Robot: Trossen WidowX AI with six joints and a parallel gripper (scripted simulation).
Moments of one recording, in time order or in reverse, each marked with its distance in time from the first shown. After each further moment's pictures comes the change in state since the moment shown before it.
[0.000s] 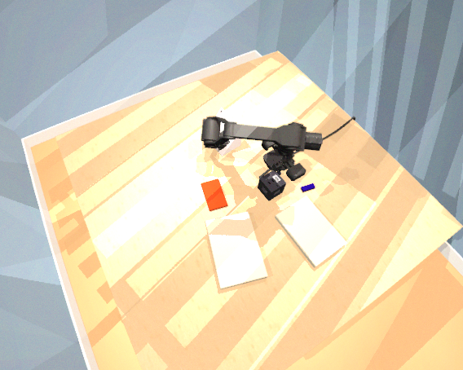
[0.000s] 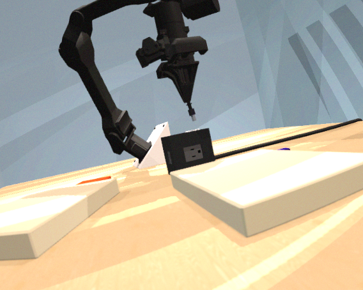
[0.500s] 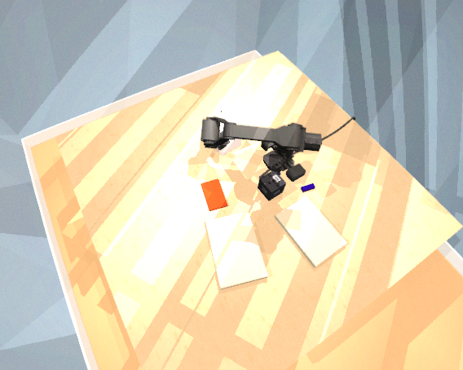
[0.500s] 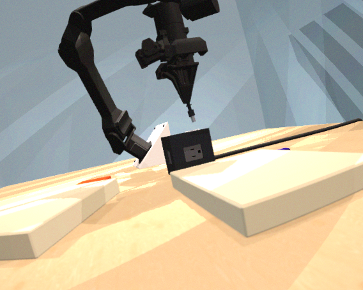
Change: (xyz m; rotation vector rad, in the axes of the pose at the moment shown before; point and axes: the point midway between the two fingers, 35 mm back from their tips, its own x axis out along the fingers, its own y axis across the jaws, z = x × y) arm 0.002 0.000 0.001 -0.006 0.000 0.000
